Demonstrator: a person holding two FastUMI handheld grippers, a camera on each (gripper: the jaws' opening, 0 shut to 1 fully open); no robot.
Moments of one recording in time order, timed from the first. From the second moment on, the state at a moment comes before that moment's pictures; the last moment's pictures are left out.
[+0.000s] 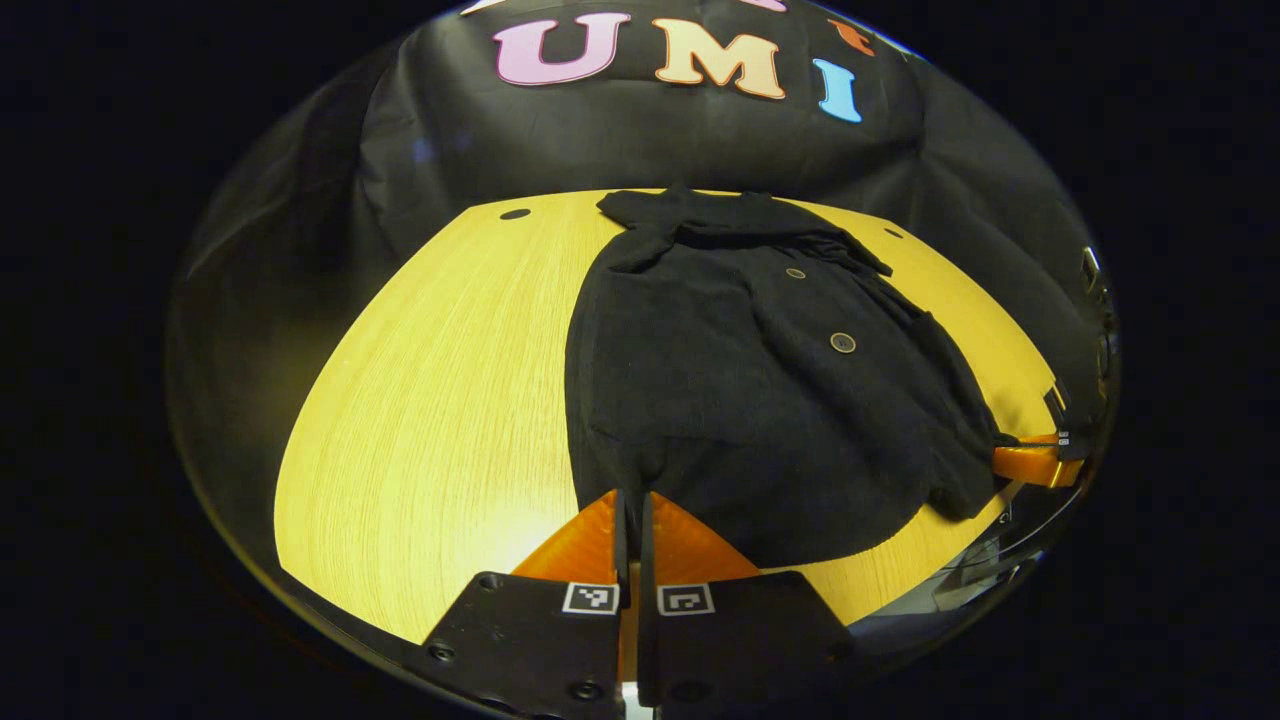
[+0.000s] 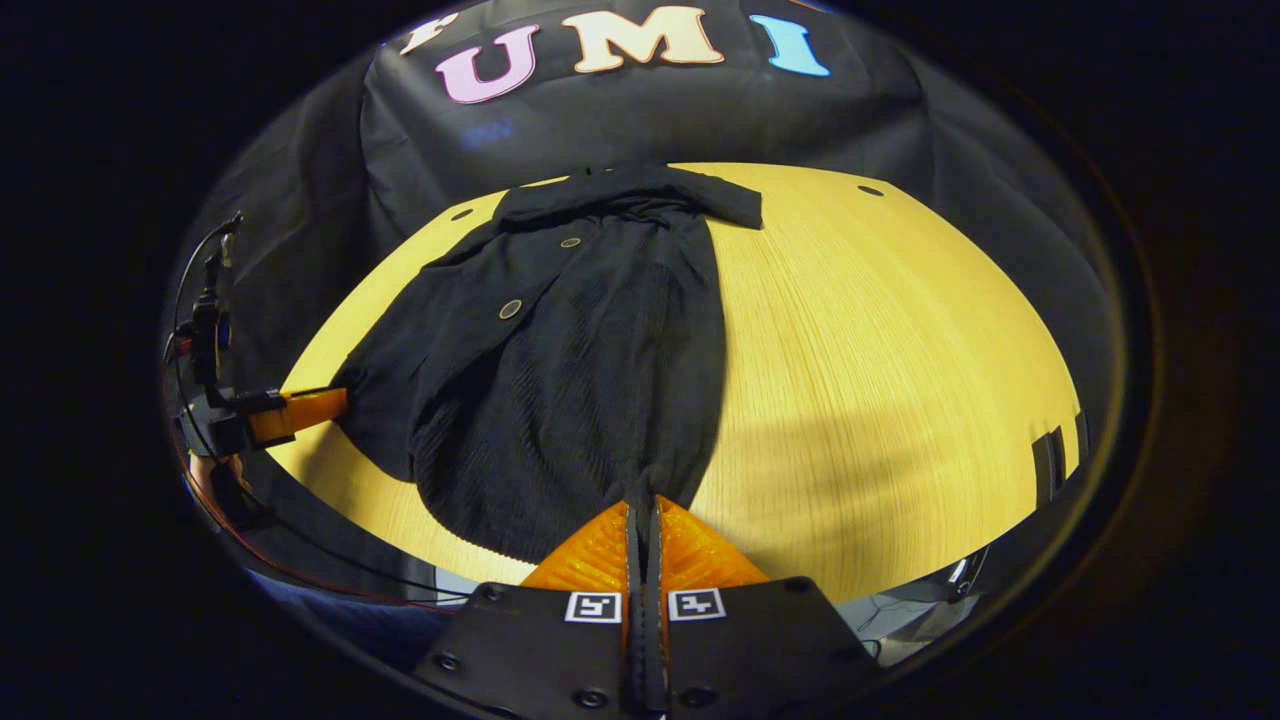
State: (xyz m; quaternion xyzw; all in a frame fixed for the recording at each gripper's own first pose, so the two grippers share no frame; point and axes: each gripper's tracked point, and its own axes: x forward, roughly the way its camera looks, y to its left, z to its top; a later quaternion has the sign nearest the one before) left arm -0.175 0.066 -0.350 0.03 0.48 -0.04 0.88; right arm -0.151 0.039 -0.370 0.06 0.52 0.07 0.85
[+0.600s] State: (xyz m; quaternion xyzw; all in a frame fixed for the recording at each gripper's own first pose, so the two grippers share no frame) left arm -0.154 0.070 -0.311 -0.01 0.46 -0.02 0.89; right arm -0.130 0.045 -0.334 0.08 0.48 0.06 0.87
